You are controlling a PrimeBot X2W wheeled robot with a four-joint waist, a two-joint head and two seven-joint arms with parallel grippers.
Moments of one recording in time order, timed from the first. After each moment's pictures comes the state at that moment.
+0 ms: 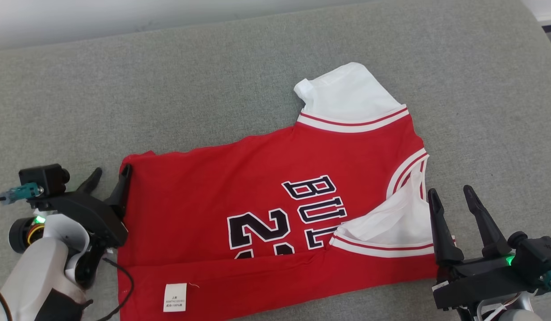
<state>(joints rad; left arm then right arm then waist) -0.69 0.31 -0.30 0.60 -0.65 -0.04 0.11 -0.07 -0.19 0.18 -0.15 0.28 0.13 -0.11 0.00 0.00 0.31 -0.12</state>
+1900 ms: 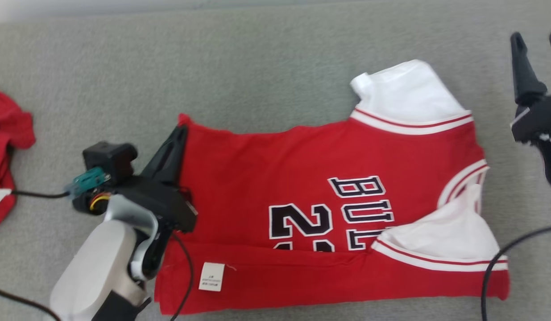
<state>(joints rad) -0.66 0.24 -0.43 0.22 -0.59 0.08 0.00 -0.78 -0.51 0.27 0.40 0.51 0.13 0.00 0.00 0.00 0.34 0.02</state>
